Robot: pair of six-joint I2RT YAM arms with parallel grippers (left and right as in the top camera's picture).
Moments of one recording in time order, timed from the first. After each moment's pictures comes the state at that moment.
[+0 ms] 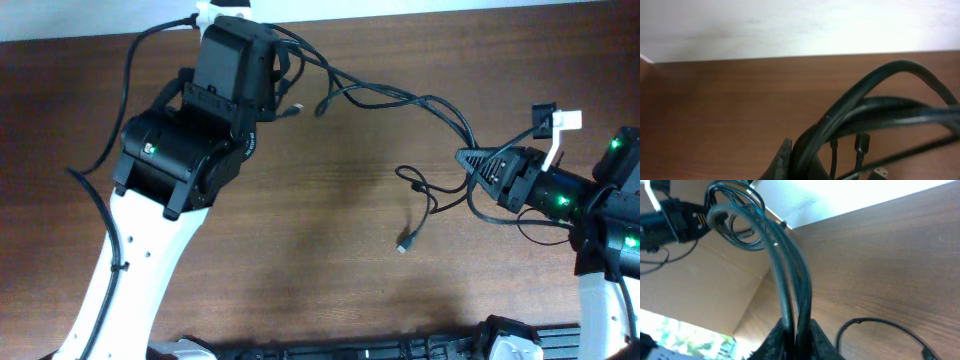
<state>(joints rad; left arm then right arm) -0.53 1.55 2.01 -1.17 -0.48 -0.28 -0.36 0.96 1.02 -0.73 -1.21 0.17</state>
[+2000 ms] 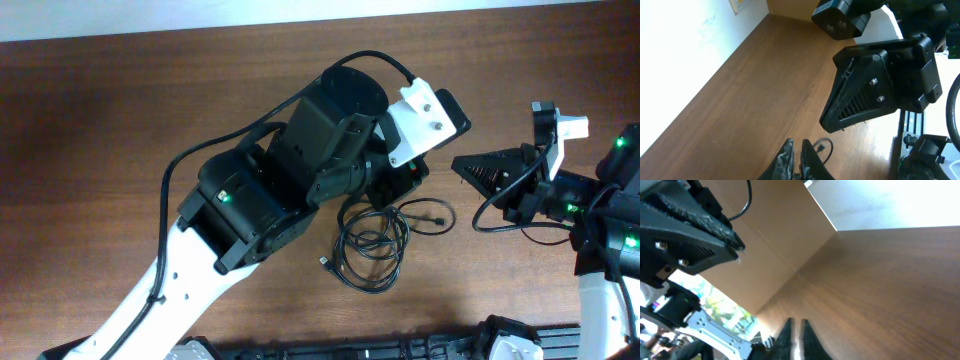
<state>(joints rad) -0.89 1.55 2.01 -0.98 0.20 0.21 -0.36 0.96 1.02 -0.65 -1.49 0.06</state>
